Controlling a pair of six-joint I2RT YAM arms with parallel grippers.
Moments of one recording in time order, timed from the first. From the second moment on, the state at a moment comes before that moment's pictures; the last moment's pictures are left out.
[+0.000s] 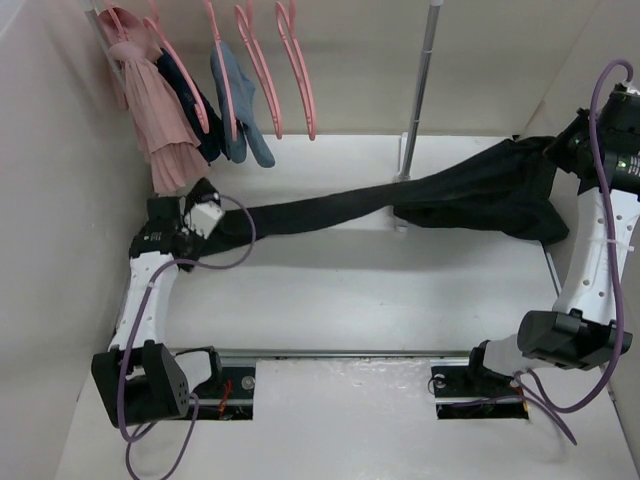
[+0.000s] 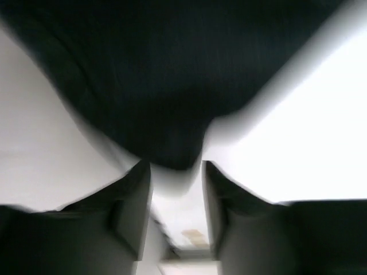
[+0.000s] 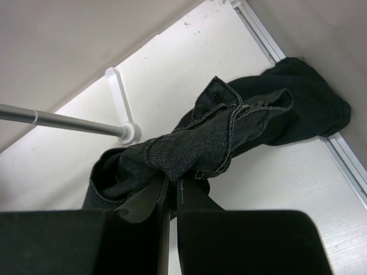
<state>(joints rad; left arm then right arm) 0.15 1.13 0.92 -0.71 -0.01 0.71 -0.35 1.43 1.85 -0.91 -0.08 0.37</state>
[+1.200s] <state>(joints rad) -0.13 1.56 1.03 -0.46 -0.03 0.92 -0.35 1.45 1.73 -0.92 -0.04 0.32</state>
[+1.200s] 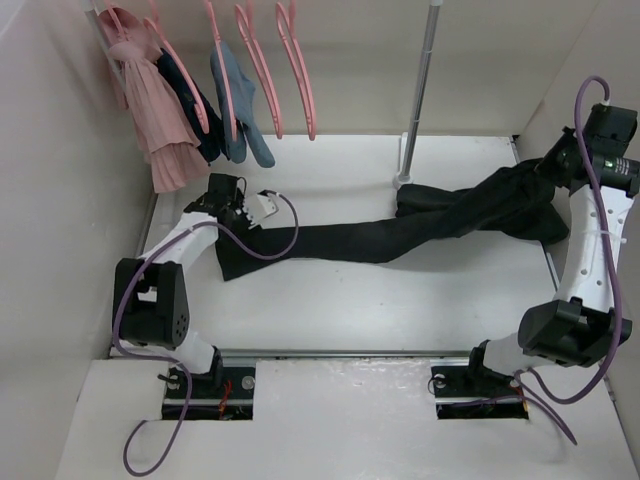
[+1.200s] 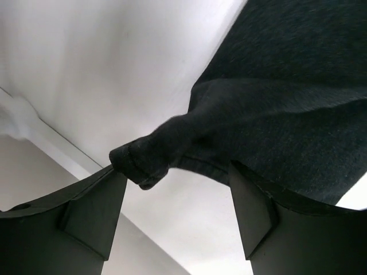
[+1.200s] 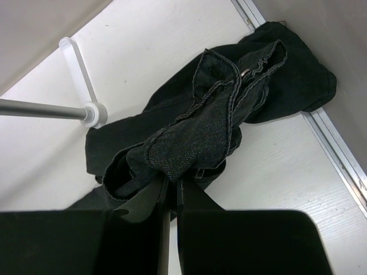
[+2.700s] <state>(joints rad) 0.05 1.06 0.57 -0.66 -0.13 1.14 -0.76 1.07 0.86 -0.81 -0.03 0.74</state>
